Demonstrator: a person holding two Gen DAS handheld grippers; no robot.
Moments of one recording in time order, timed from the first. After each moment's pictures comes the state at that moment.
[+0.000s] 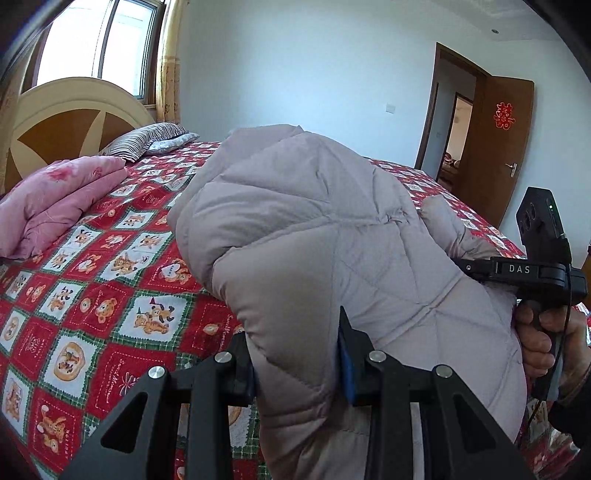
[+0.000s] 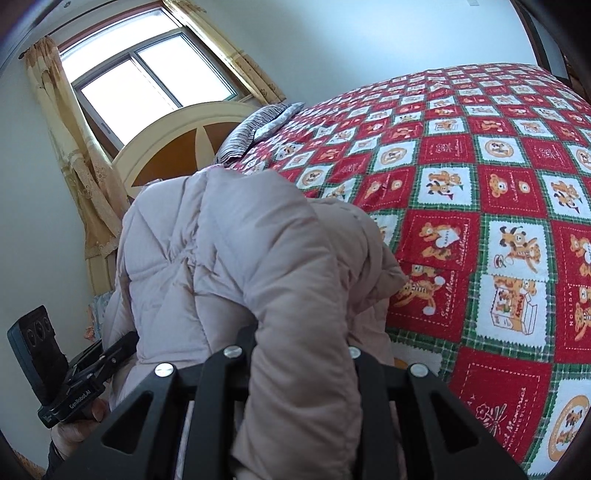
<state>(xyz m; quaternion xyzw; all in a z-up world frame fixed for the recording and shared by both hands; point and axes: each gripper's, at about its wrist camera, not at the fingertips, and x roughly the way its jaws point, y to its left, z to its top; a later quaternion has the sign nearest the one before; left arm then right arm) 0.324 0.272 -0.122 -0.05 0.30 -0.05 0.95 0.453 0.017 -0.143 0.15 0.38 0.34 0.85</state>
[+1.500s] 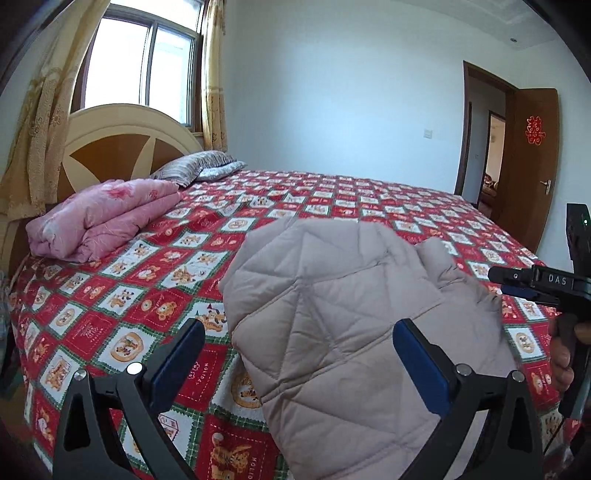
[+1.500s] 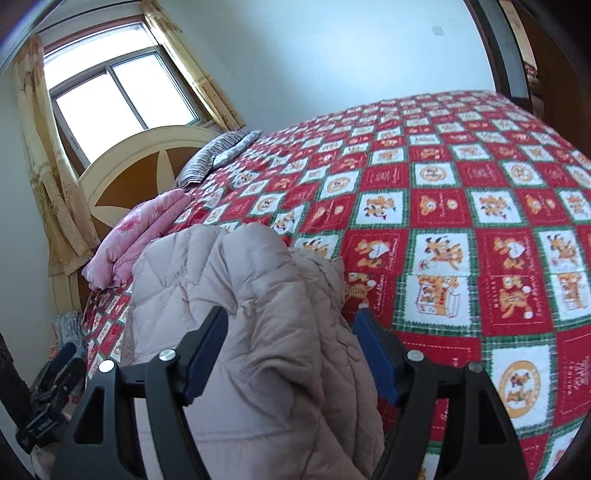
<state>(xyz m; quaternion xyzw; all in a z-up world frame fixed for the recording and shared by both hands) 0.257 0.257 -0.089 -0.03 0.23 0.05 0.97 0.401 -0.011 -0.109 0.13 0.34 0.23 0.90</state>
